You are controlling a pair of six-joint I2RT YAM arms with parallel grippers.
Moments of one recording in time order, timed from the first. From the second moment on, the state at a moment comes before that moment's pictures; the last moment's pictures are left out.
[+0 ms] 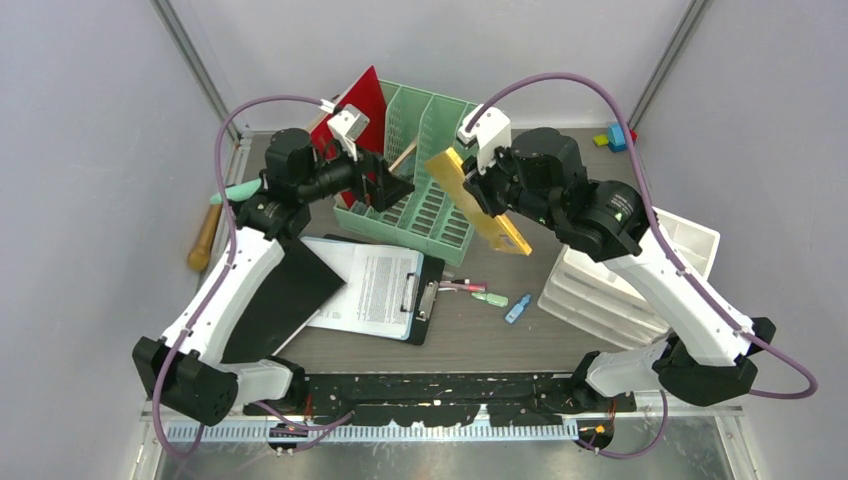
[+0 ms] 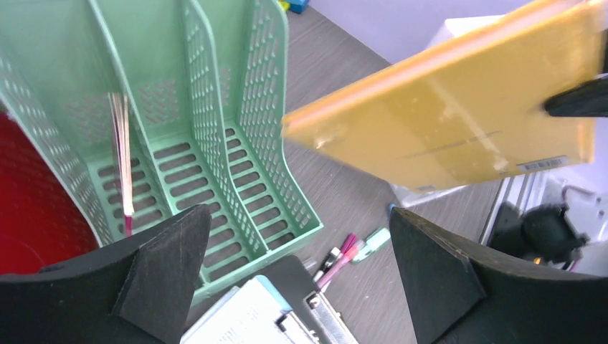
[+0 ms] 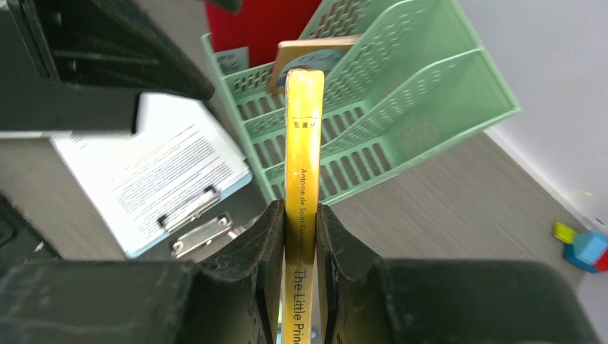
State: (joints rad) left arm -0.37 1.25 1.26 -0.18 0.57 -0.19; right arm 0.87 1.31 1.79 -0.84 0.25 -0.13
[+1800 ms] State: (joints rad) left arm -0.50 1.21 1.42 -0.86 0.93 0.68; right arm 0.60 0.91 1.37 -0.86 -0.33 -0.19
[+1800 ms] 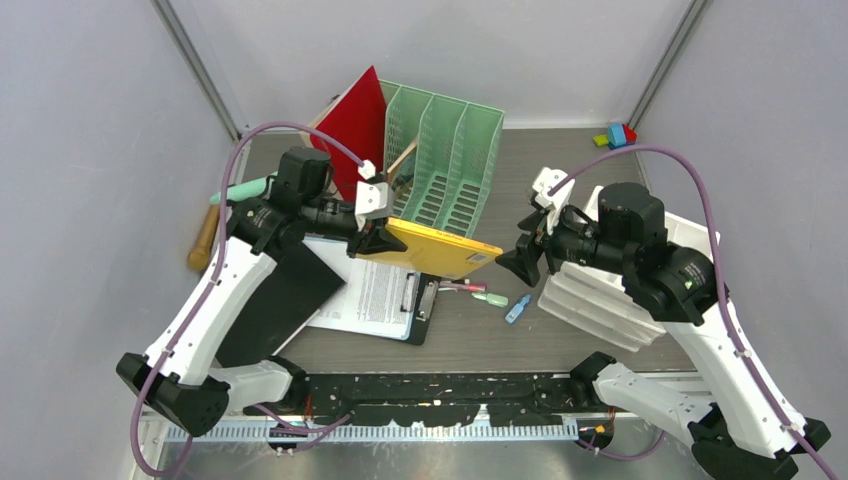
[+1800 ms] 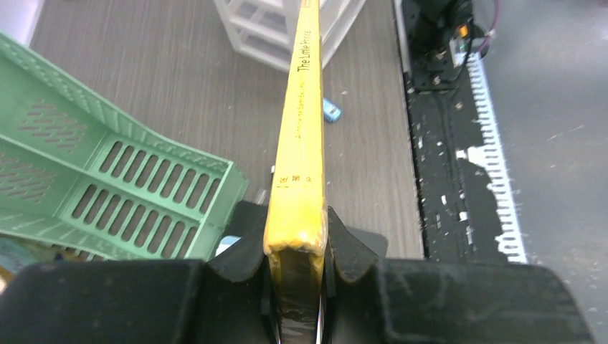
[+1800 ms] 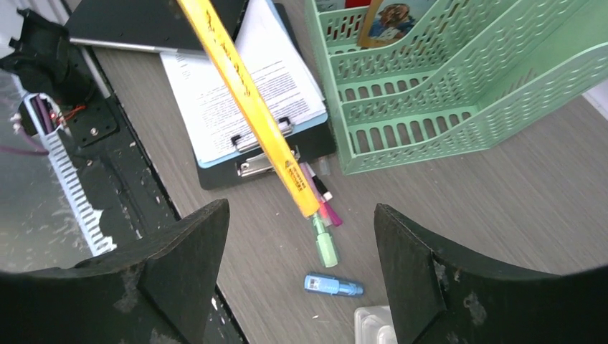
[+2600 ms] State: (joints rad) left arm -0.36 1.16 0.92 0.45 1.24 -0.47; right arm 0.58 0.88 1.16 -0.74 -0.48 -0.20
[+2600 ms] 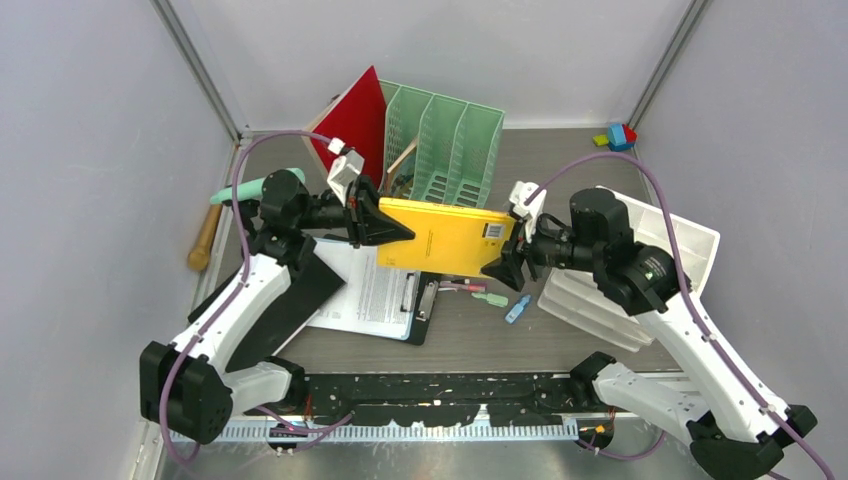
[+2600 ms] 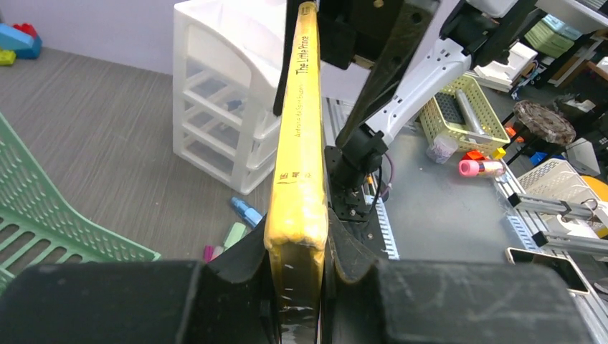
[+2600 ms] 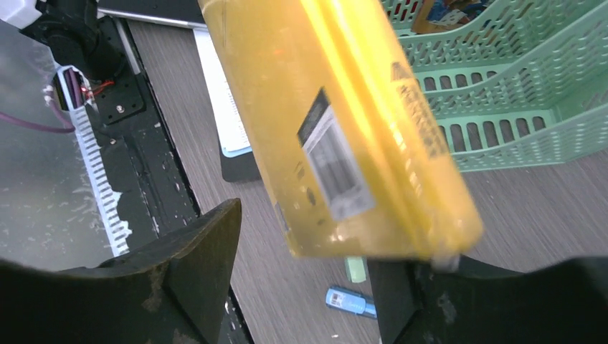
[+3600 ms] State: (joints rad) left arm -0.33 1.13 1.37 -0.20 0.69 -0.27; right arm 0.59 1.05 1.37 -0.75 -0.12 -0.24
